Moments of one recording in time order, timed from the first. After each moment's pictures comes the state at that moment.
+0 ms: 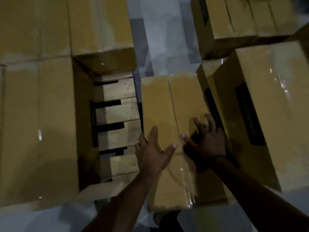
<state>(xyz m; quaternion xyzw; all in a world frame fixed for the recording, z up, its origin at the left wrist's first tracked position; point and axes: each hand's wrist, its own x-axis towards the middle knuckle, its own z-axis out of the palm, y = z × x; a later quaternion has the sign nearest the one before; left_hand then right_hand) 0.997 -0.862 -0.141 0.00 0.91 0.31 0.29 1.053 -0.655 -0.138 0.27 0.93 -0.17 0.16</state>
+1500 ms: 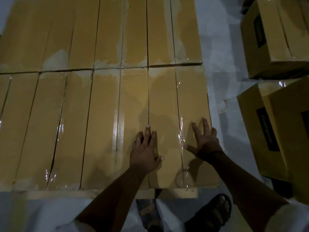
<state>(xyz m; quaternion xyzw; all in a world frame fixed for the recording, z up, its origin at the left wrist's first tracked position) 0.867 -1.129 -0.127 0.21 0.94 0.04 0.29 0.905 -0.870 -0.124 0.15 0.93 -0.12 0.32</state>
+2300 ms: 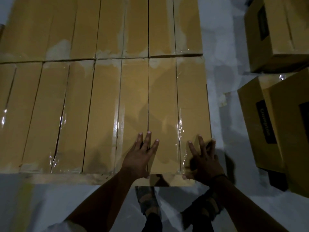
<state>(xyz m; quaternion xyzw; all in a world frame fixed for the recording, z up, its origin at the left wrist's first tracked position) 0.918 -1.163 -0.115 0.32 0.88 -0.07 0.34 1.021 -0.892 -0.122 0.07 0.92 -0.13 0.36</state>
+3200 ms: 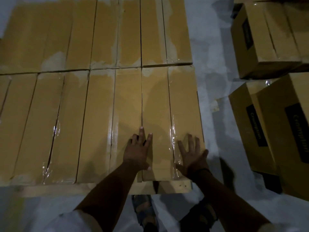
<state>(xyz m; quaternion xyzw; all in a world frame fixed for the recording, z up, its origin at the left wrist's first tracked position) 0.882 -1.124 -0.103 0.27 0.90 -0.13 0.32 0.981 -0.912 -0.125 0.11 0.92 -0.07 0.36</state>
